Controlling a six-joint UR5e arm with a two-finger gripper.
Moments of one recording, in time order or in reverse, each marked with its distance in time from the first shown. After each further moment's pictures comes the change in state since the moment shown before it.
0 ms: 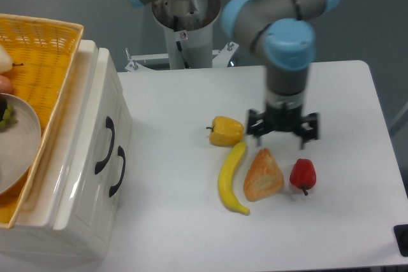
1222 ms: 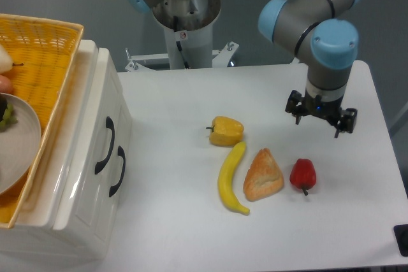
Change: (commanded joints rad) arm -0.035 -0.051 -0.037 0.000 -0.001 0.109
